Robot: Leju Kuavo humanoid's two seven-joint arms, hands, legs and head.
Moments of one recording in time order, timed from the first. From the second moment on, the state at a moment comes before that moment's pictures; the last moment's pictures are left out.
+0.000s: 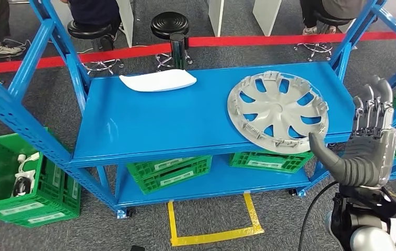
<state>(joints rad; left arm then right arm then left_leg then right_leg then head) -0.12 -0.02 -1.10 -0.23 0.67 0.28 0.05 0.00 -0.47 0.27 -2.19 -0.04 -0.52 -0.04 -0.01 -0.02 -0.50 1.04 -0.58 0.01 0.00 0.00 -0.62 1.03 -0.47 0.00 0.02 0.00</state>
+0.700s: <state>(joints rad) -0.12 -0.02 -1.10 -0.23 0.67 0.28 0.05 -0.01 -0.47 0.27 -2.19 -0.05 -0.52 -0.03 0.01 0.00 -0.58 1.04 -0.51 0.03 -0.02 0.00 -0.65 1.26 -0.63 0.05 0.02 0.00</state>
